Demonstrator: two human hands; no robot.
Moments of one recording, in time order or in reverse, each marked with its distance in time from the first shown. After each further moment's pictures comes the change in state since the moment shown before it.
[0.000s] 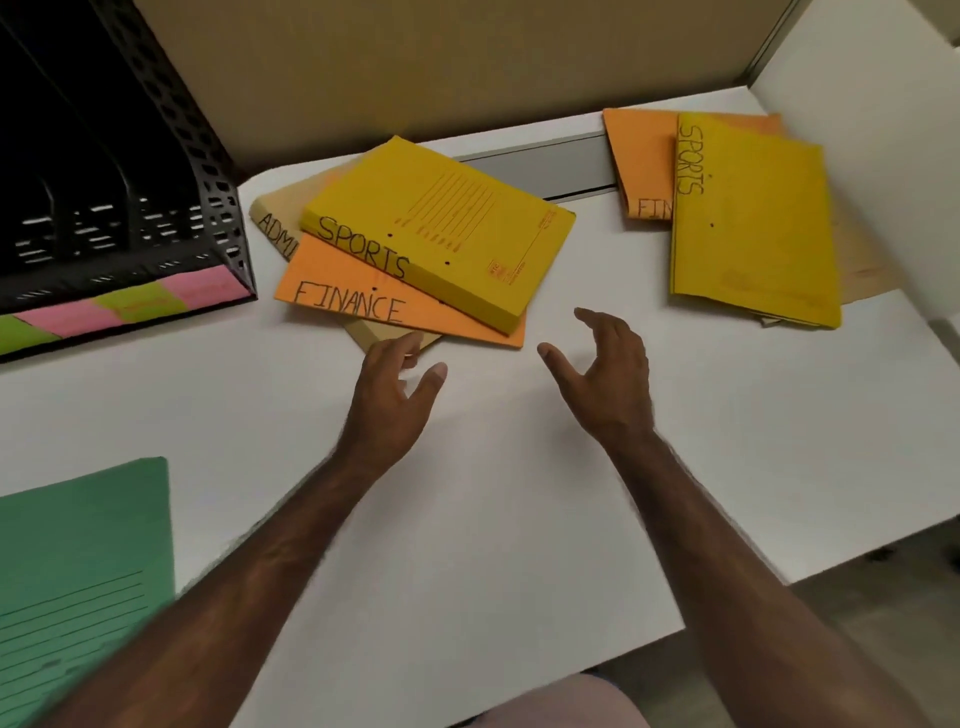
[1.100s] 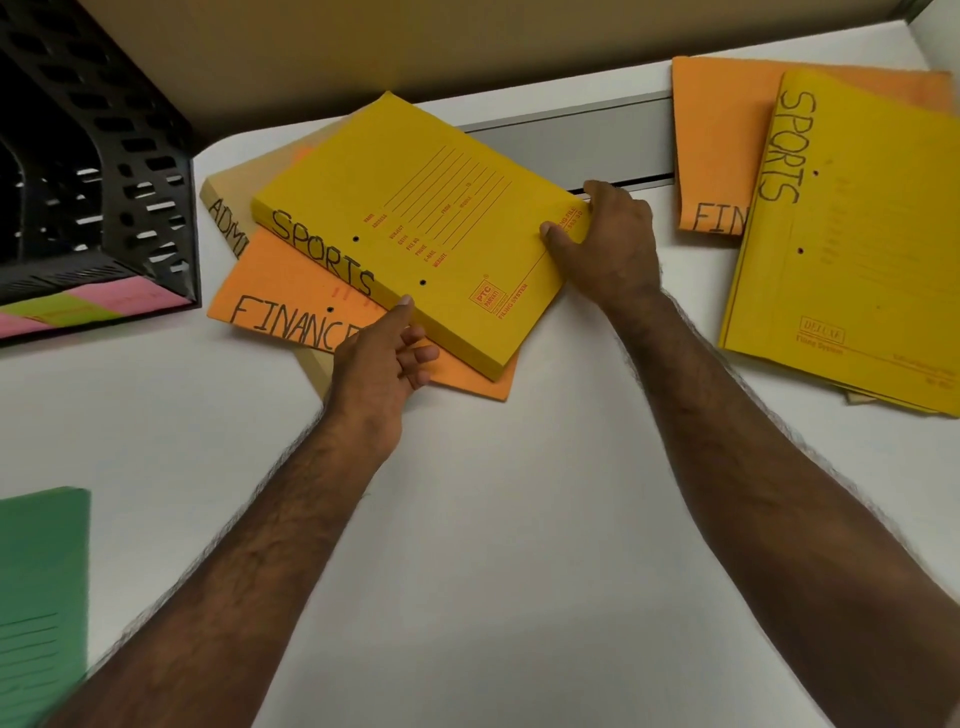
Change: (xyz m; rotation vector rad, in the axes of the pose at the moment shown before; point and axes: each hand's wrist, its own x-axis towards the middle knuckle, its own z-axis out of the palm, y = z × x) left_hand 0.125 0.032 0.065 -0.822 0.274 -0.701; right_hand 0.256 0.027 0.058 -0.115 -0.203 -0.100
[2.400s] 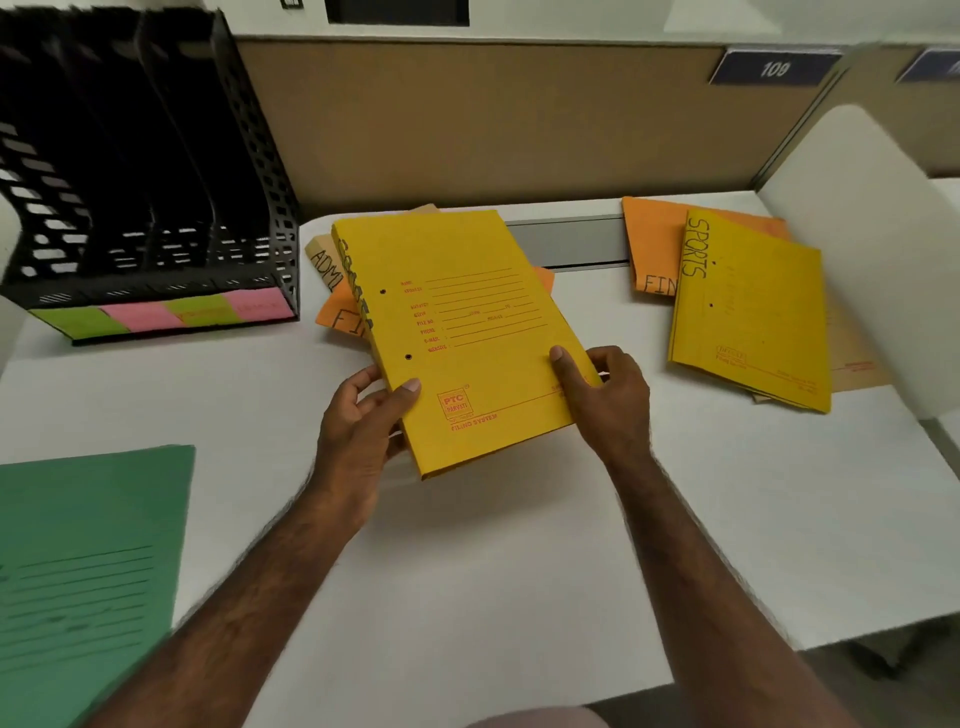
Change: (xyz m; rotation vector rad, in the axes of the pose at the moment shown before) left_hand -0.138 -0.003 -0.132 -0.027 -0.233 0.290; right_hand -0.239 -0.063 -0.045 0.408 0.218 0.154
